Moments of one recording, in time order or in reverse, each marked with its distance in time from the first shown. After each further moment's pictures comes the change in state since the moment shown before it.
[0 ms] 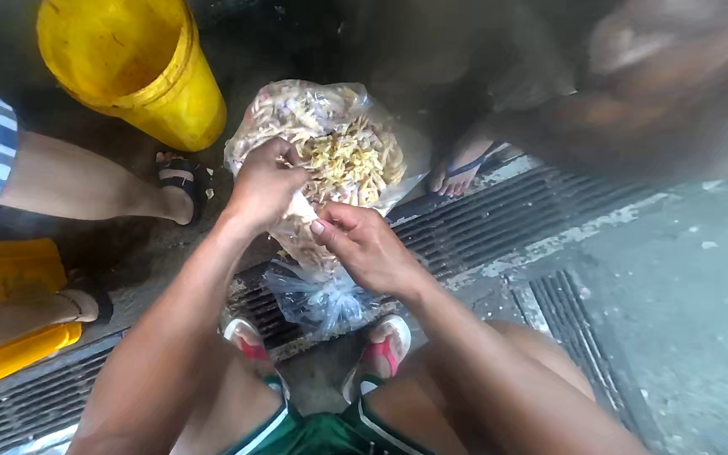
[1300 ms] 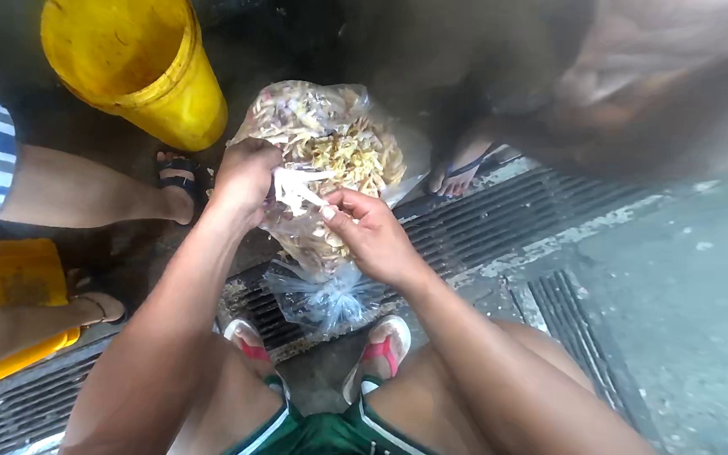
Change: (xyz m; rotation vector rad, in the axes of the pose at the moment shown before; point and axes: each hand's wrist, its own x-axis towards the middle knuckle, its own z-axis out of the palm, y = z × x) left_hand 0.000 0.001 -0.012 -0.440 0.160 -0.243; right_hand 0.000 0.000 0.001 0.156 0.120 0.139
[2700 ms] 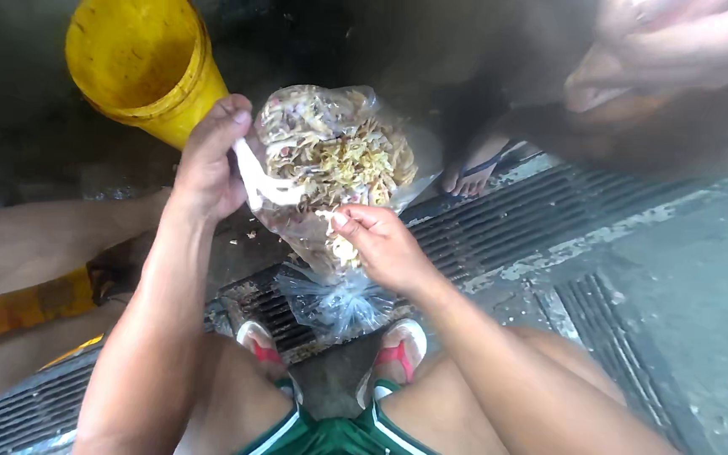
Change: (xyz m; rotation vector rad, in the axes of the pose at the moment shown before) left_hand 0.014 0.018 -0.051 -0.365 -0.435 0.366; right_hand -0.005 -0.002 0.001 -0.005 -0.030 -0.040
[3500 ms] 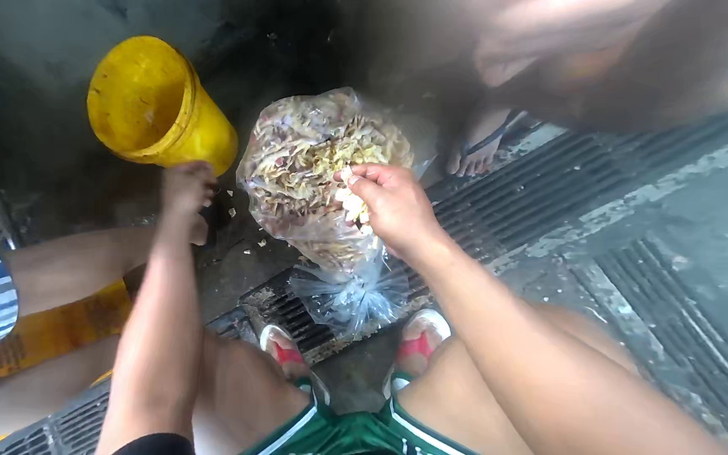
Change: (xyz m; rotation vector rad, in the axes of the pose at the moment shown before) left_hand 0.011 -0.003 -0.054 1.061 0.495 -0.357; right_hand 0.008 -0.008 -0.037 0.137 0.303 0.238
